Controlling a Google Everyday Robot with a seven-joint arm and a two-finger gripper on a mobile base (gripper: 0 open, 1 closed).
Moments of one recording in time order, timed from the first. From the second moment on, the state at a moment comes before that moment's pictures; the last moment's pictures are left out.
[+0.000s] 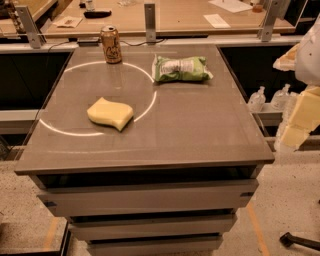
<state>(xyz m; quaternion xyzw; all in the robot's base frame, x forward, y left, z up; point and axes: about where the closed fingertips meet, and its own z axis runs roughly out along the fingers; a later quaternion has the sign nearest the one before) 0.438 -0.217 0.976 -0.60 0.78 -0.03 0.16</state>
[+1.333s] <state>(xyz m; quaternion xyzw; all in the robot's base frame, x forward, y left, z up) 0.494 -0.207 1.010 -0.53 0.81 0.01 0.25</state>
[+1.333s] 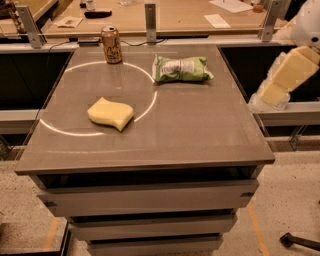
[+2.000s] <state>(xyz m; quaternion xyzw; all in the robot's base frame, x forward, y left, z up) 0.552 -0.180 1.053 -0.46 0.80 0.06 0.38</state>
